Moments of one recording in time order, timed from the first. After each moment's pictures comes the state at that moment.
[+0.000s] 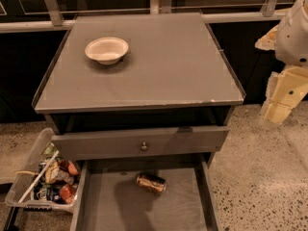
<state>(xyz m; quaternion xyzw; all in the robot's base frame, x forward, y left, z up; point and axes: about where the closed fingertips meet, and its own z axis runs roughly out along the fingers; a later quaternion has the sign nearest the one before) 0.438 -0.217 0.976 -0.60 0.78 -0.03 0.16</state>
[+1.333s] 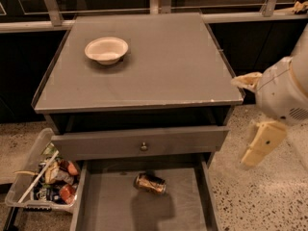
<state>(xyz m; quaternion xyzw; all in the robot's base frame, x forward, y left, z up) 0.407 -0.179 0.911 -0.63 0.74 0.04 0.23</state>
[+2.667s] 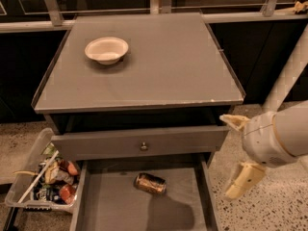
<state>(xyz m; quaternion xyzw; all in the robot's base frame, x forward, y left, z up) 0.387 -0.171 0.817 -0.61 0.74 0.10 0.27</state>
